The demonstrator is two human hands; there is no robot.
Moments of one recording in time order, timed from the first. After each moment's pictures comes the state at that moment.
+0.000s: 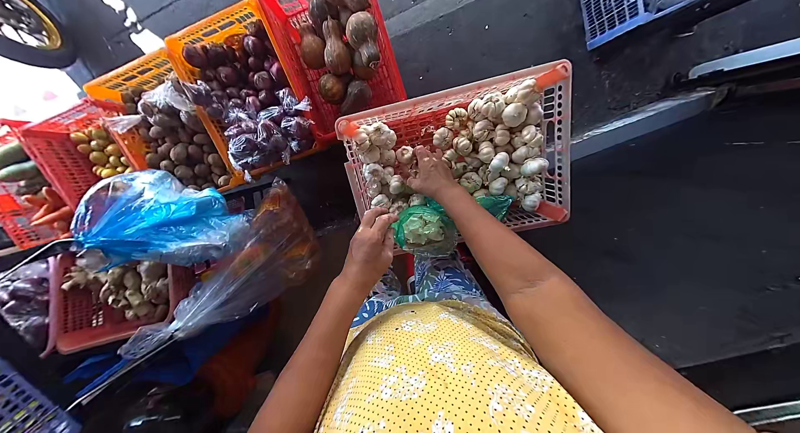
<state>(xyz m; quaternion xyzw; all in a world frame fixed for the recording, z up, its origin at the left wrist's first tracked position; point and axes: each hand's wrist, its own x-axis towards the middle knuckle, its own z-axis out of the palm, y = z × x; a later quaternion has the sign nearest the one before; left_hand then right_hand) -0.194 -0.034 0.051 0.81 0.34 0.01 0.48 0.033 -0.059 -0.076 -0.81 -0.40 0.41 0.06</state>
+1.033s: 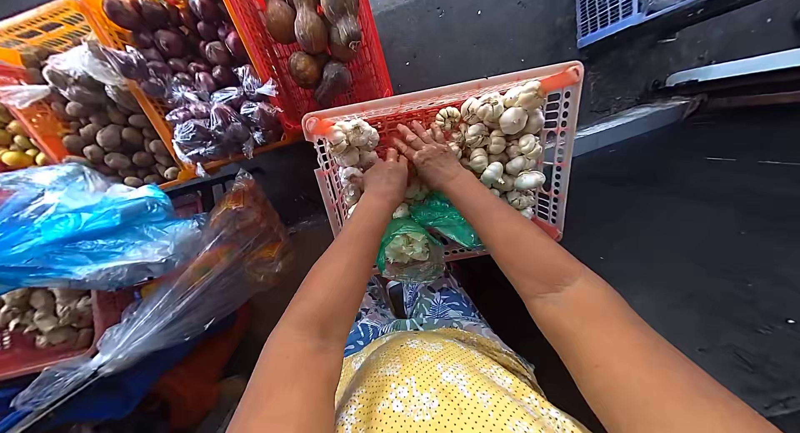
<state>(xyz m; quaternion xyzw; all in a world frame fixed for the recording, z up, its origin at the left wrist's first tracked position) -0.033 0.020 -0.063 0.84 0.33 -0.31 0.31 0.093 -0.052 -0.111 -0.70 -0.65 0.30 0.01</state>
